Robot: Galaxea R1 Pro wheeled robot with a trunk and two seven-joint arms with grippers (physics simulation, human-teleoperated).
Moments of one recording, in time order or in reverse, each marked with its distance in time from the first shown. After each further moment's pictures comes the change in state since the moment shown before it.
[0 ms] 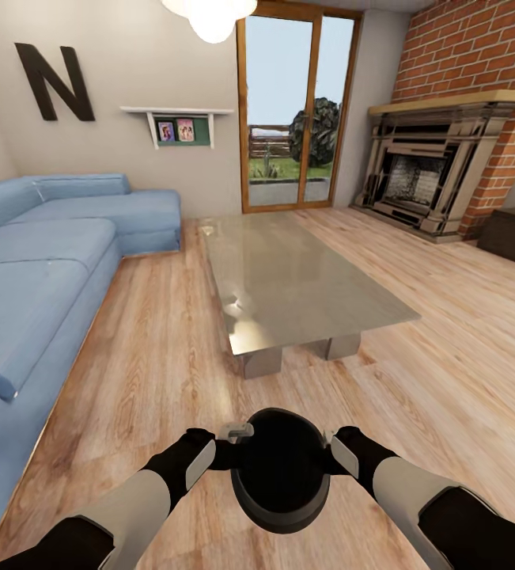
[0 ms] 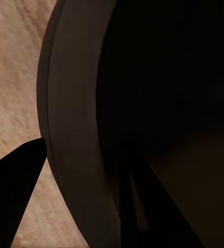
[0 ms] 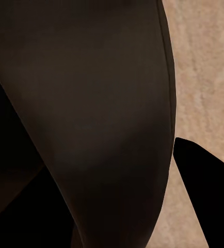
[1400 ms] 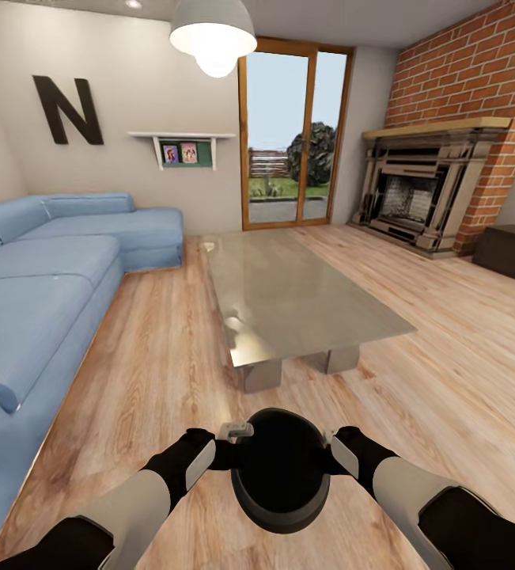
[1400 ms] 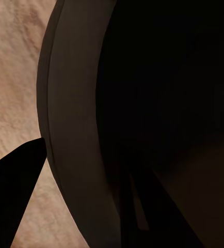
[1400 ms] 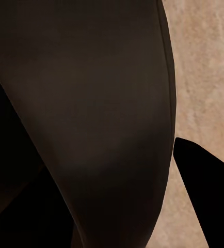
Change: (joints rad) left arm 0.000 0.000 0.003 0.000 -0.005 -0.001 -0.003; right arm 0.000 0.000 -0.001 0.000 0.001 0.000 0.000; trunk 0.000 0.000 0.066
